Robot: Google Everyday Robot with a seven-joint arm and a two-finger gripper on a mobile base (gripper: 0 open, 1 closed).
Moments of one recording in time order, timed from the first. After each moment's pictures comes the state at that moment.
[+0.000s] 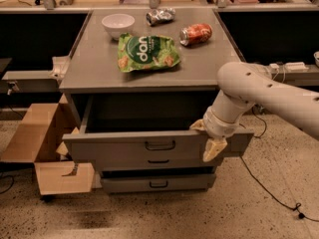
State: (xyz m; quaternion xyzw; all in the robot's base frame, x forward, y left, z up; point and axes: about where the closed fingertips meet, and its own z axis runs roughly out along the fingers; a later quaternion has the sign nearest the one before) arm 0.525 -0.161 0.662 -0.79 0.60 0.11 0.08
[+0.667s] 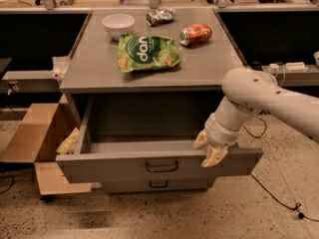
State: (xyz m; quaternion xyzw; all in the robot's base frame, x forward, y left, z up) arm 0.498 -0.160 0.661 -0.79 0.60 0.14 0.09
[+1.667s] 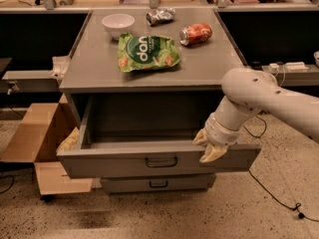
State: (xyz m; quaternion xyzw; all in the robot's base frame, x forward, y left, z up) arm 0.497 -0.159 0.661 -0.79 0.60 0.14 0.09
